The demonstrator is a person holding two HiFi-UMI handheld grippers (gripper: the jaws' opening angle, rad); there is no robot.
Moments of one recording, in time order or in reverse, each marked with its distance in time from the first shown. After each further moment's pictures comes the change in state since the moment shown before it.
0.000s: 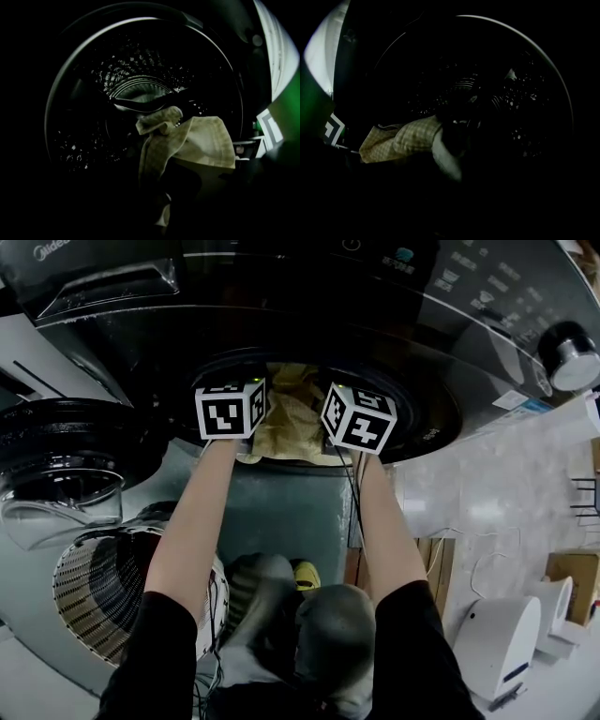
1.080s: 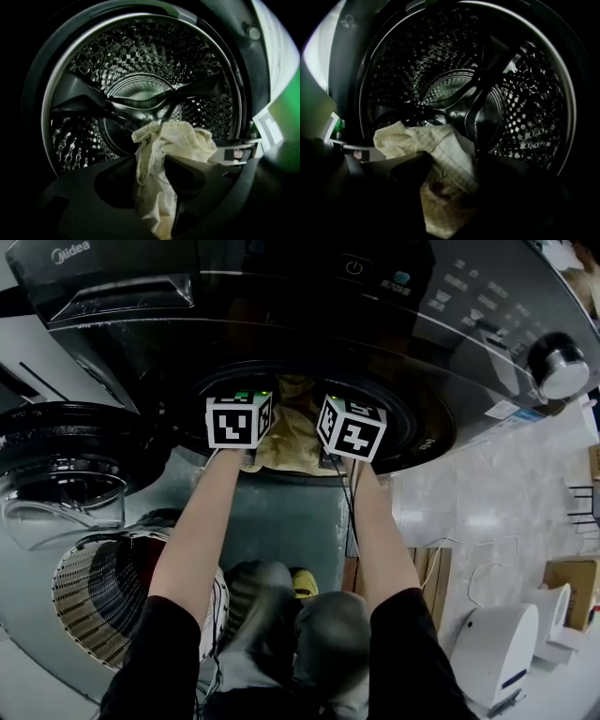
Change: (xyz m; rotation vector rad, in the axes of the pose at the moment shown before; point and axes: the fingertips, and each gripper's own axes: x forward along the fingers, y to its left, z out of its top) left arm 0.001 -0.005 -0.007 0.027 0.030 0.001; right arm 0.002 -0.001 -0.021 -0.004 0.095 -0.040
